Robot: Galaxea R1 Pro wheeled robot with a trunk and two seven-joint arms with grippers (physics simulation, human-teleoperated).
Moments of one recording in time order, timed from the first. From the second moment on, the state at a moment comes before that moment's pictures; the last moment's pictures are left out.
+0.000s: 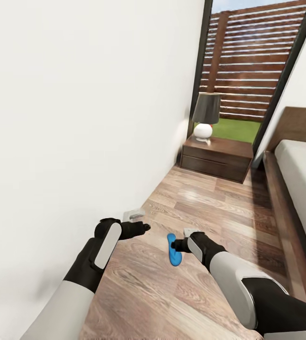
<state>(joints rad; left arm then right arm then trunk) -0.68 -0.16 -0.19 -1.15 0.57 0.92 0.32 -0.98 0.14 -0.05 -0.18 -0.03 0.46 -0.03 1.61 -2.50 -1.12</state>
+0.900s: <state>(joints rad) -0.67 -0.16 -0.20 -1.15 0.57 0.92 0.31 -0.98 0.14 -0.05 -0.18 -0.02 0.45 -0.04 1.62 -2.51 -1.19</state>
